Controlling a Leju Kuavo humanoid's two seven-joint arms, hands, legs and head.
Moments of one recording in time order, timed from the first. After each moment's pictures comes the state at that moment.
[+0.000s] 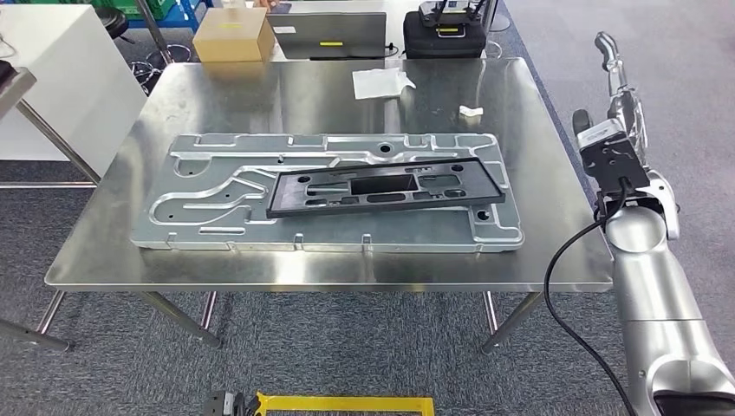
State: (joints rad) left arm -0.11 -0.20 -0.13 -0.23 0.30 -0.05 -0.62; right arm -0.71 -0.30 0.08 -1.33 0.40 -0.13 -0.36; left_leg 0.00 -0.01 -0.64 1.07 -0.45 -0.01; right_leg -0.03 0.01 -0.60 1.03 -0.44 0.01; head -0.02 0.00
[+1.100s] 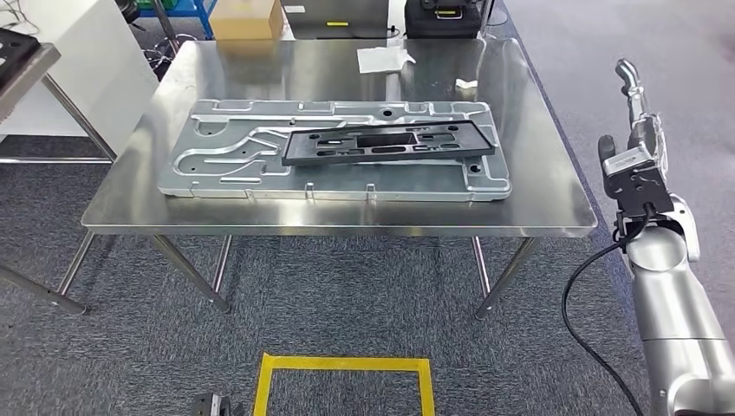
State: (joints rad) left arm -0.11 -0.16 -0.09 -0.24 0.30 0.00 -0.57; right arm -0.62 -0.39 0.05 -1.32 0.31 -0.15 -0.45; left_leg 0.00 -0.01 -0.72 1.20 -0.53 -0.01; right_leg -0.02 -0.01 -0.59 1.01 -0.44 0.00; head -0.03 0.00
